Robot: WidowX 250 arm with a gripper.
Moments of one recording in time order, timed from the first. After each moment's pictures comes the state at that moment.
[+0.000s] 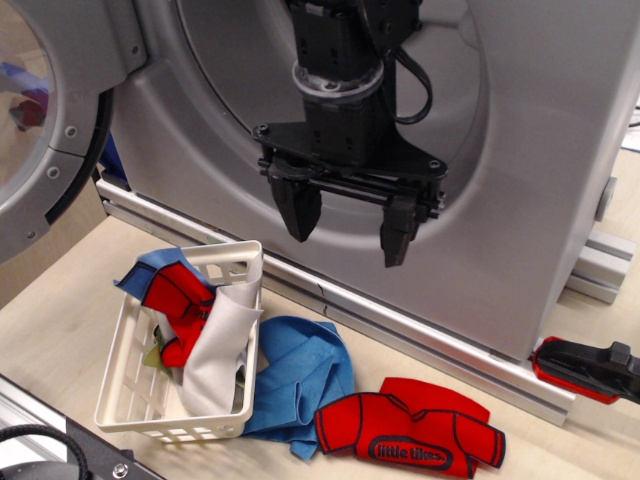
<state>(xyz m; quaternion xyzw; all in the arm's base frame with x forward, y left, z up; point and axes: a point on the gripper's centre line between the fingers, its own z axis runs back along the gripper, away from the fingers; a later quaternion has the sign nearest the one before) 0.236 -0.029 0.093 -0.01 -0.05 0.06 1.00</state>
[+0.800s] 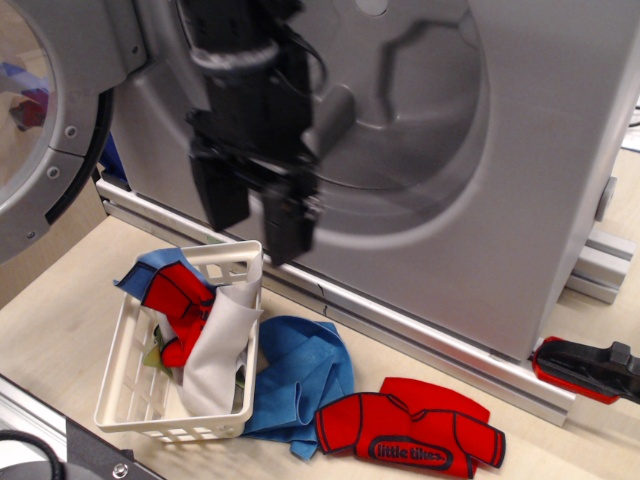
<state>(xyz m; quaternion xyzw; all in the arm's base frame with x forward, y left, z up) 0.213 0.029 0.091 -0.07 0.05 -0.14 0.99</state>
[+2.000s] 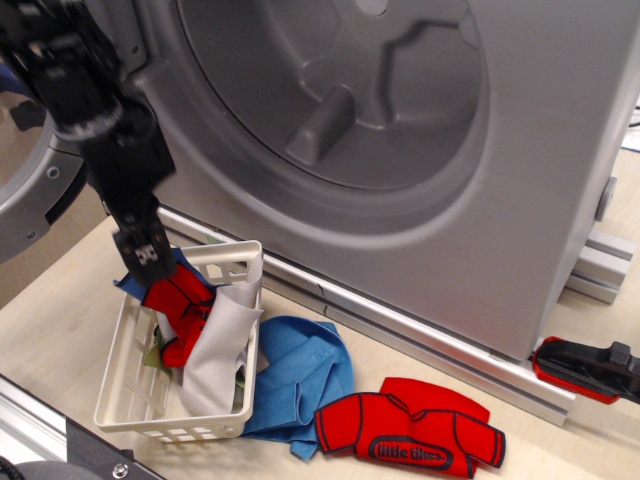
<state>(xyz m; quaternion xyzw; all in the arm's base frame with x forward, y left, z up) 0.206 0.117 0.028 -0.03 -0.03 -0.29 0.95</state>
